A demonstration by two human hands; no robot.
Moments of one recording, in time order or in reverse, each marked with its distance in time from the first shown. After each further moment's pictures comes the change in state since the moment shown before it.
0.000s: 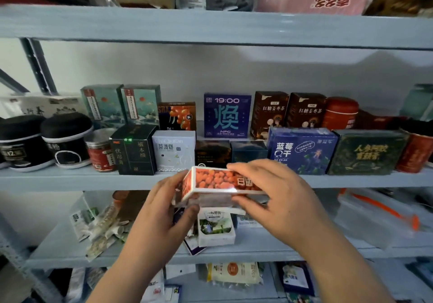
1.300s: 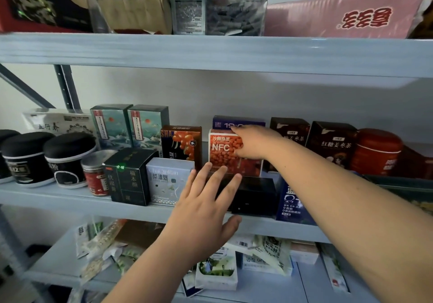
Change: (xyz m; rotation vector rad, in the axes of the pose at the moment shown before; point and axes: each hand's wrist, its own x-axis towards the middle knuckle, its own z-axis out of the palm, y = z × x) left_hand 0.117 0.027 0.073 0.885 -0.075 0.298; right_hand 0.249 0.141 0.055 -0.321 -0.478 0.043
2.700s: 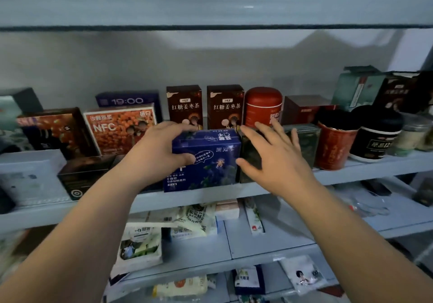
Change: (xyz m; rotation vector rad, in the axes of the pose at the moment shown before) left_hand 0.127 0.118 -0.022 -0.599 -0.204 -0.051; right_hand -0.262 0.155 0.043 0.157 0.218 0.360
